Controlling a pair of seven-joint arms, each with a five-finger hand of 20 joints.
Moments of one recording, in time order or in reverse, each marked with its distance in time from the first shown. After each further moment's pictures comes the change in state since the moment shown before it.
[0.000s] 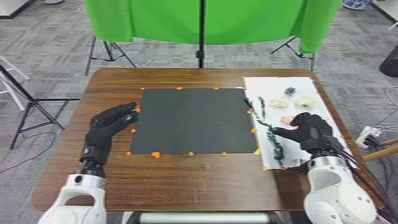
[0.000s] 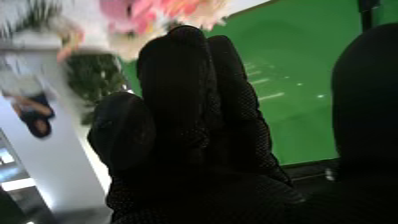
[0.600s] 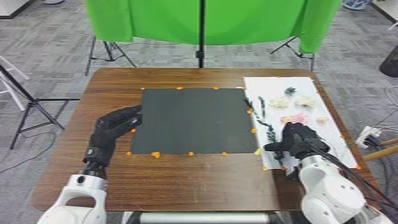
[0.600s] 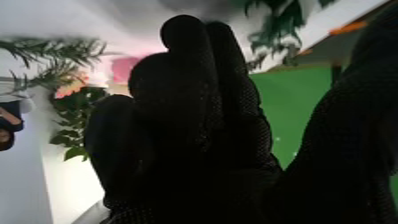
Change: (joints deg) left arm 0.5 1.0 0.3 -0.7 0.9 -1.8 -1.9; right arm 4.6 5.0 -6.5 2.4 0.6 -12.0 3.2
